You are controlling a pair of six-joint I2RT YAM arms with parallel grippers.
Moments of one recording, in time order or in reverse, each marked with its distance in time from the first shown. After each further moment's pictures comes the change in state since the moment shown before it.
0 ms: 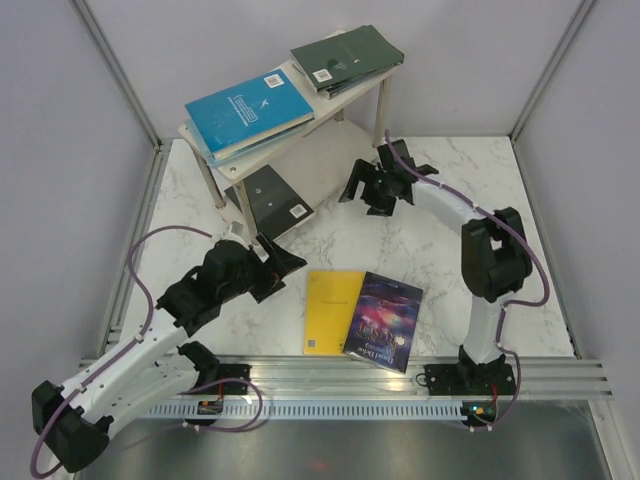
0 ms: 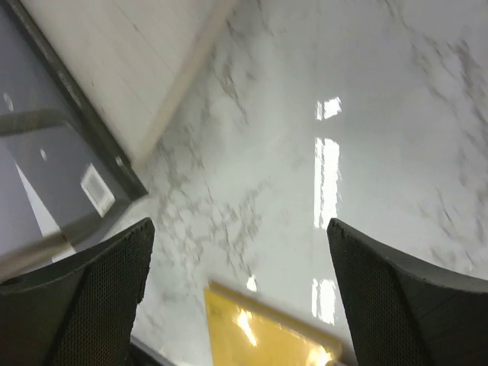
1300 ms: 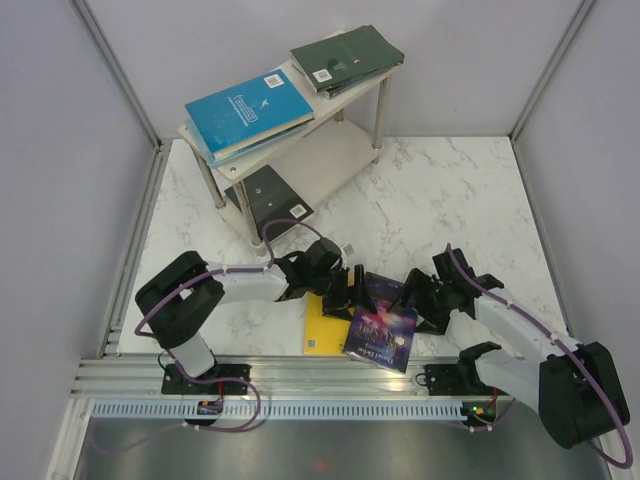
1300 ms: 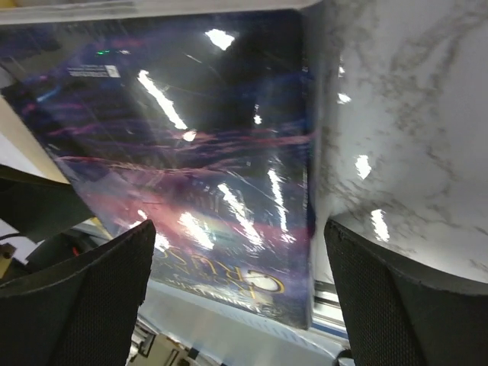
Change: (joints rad) left arm -0.252 0.929 0.203 0.432 0.463 0.239; right arm -0.076 -0.977 -1.132 -0.200 -0.074 0.165
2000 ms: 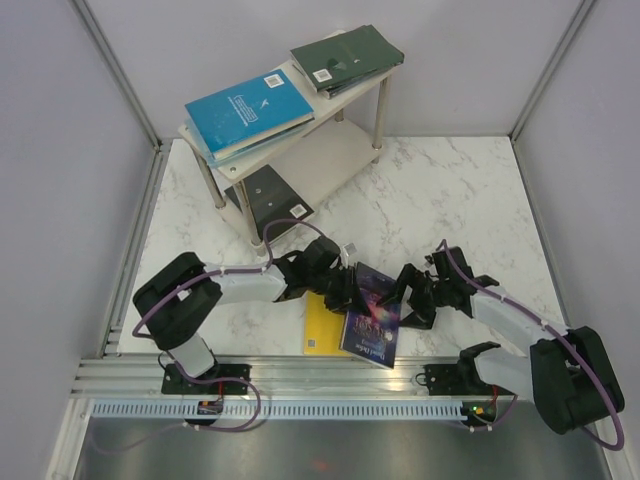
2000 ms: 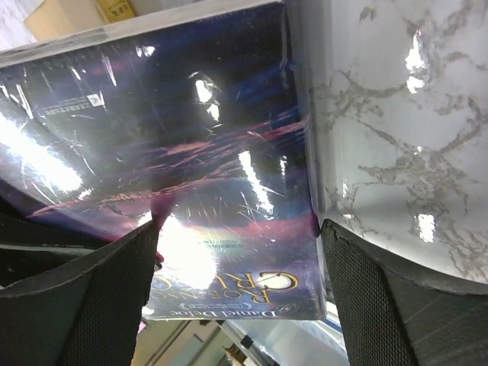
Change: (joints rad) left arm -0.005 -0.006 -0.007 0.068 0.067 -0.023; right arm -0.017 0.090 -0.051 0.253 -0.227 0.047
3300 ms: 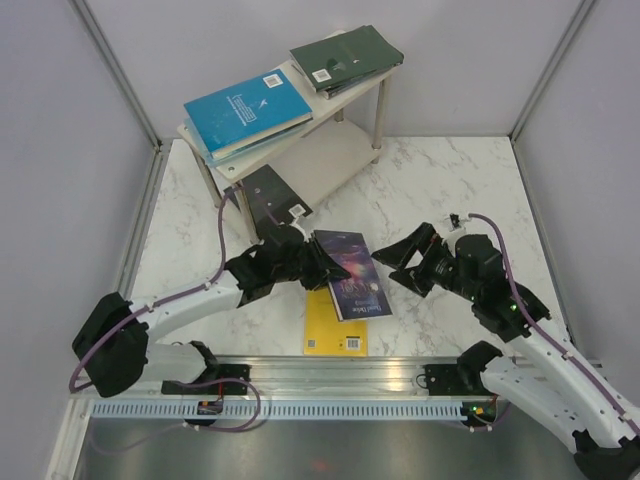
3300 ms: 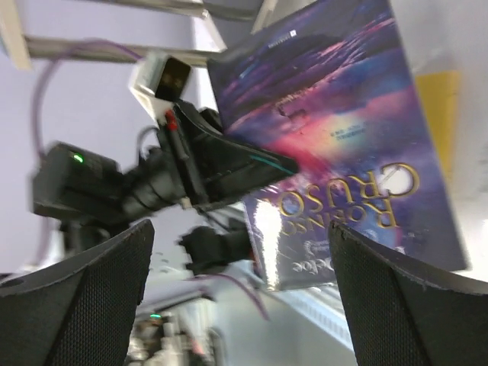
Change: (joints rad) left arm 0.095 -0.375 -0.020 -0.179 -0.328 -0.220; right arm 0.297 -0.427 0.408 -0.181 0.399 0.218
